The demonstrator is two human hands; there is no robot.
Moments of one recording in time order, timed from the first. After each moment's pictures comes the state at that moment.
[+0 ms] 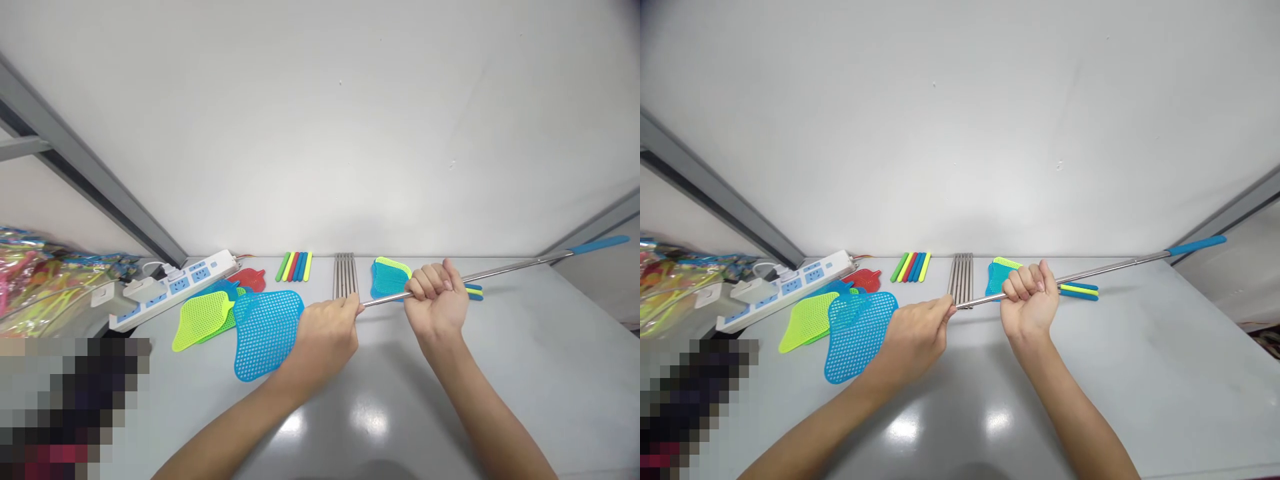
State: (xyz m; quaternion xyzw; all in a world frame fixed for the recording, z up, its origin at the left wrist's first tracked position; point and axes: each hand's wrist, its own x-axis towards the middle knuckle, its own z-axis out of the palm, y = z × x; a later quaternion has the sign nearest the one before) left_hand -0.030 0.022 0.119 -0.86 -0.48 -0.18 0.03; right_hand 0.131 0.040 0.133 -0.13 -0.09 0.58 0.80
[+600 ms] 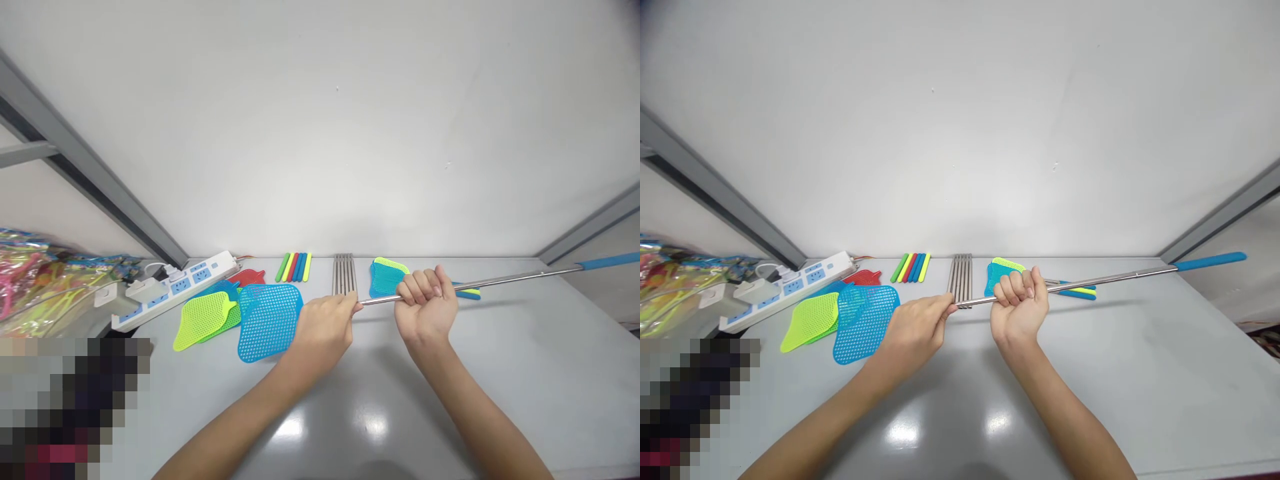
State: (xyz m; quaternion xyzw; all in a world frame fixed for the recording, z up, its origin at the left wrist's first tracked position) left_hand -0.029 0.027 0.126 -0.86 -0.47 -0.17 -0.02; right_hand 0.117 0.035 0.132 -0.16 -0.09 0.55 0.81
